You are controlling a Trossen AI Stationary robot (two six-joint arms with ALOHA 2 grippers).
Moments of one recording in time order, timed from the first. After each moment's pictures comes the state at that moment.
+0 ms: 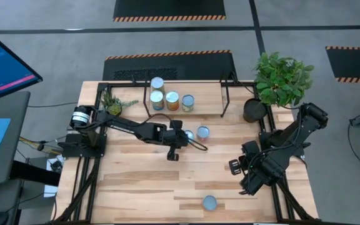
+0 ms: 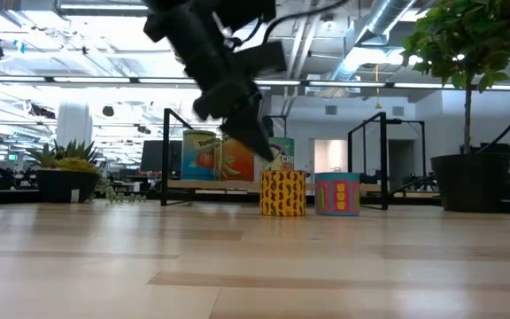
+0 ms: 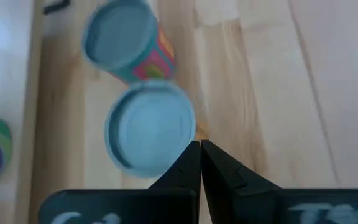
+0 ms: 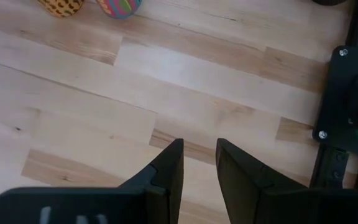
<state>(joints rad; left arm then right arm) -0.09 1.84 1.23 -0.32 -0.20 0.16 0.78 1.50 1.30 -1.53 0.39 2.08</state>
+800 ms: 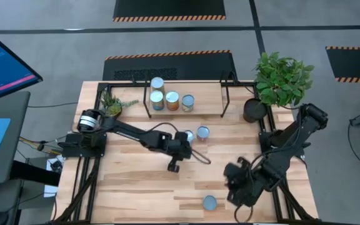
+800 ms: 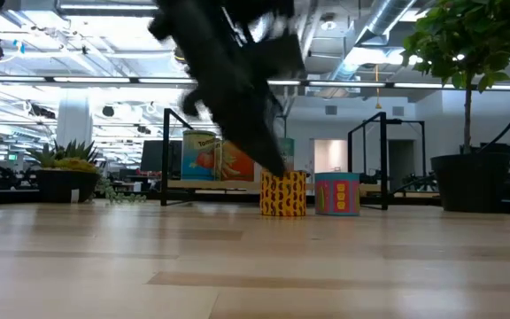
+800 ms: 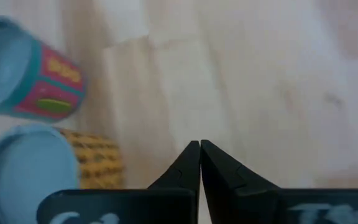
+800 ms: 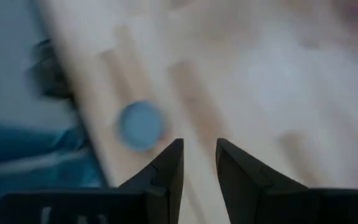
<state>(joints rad) -0.17 1.92 1.29 -0.35 -0.08 0.16 0.79 1.53 1.30 -0.88 0.32 1.15</state>
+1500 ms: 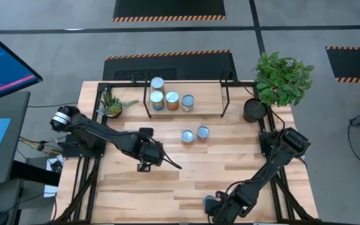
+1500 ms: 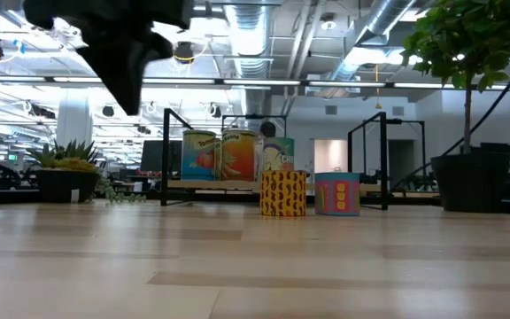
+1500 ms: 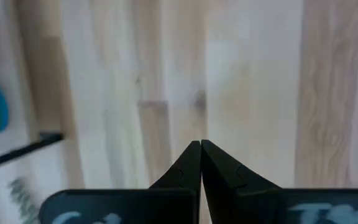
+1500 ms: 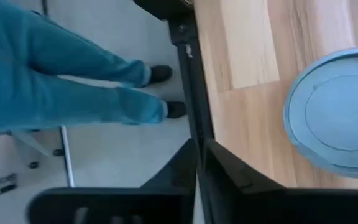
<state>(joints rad) -0.33 1.62 1.29 -1.13 -0.30 -0.27 0.80 1.96 1.36 -0.38 -0.03 1.06</state>
